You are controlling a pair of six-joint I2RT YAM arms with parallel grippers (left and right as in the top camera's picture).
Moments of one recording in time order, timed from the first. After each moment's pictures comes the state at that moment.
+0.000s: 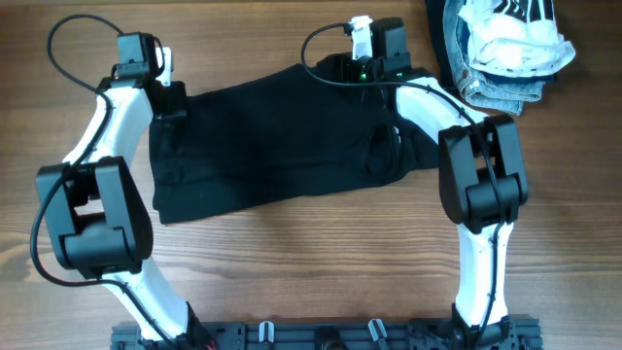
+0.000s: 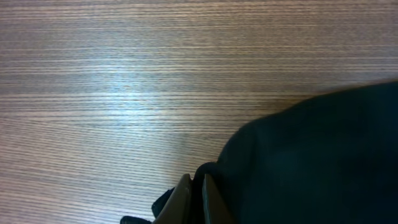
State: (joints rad) left arm 0.11 1.99 1.43 -0.55 -0.07 0.06; right arm 0.28 2.29 1.61 -0.03 -0.33 0.16
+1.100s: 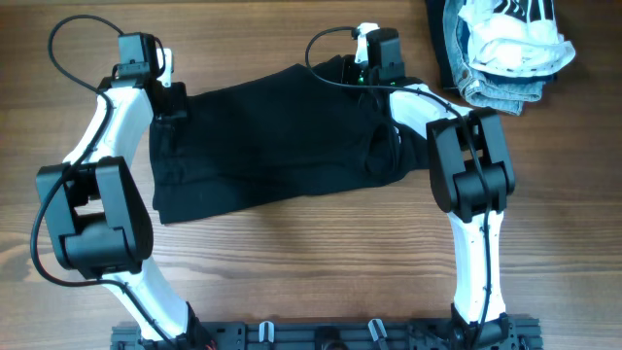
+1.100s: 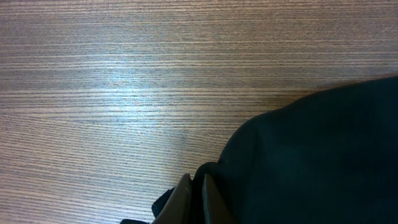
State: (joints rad) left arm 0.10 1.99 1.43 -0.56 -0.07 0.06; right arm 0.28 2.40 1.61 0.11 -0.22 0.29
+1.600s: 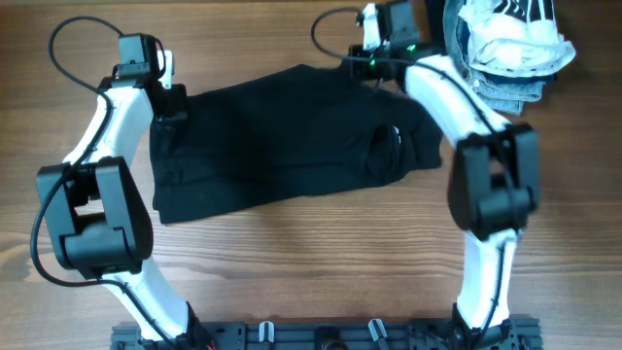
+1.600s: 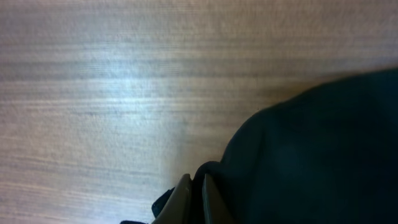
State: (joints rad) left arm 0.10 1.98 1.43 -0.59 -0.07 0.06; right arm 0.26 2.18 1.80 -0.54 -0.23 0.16
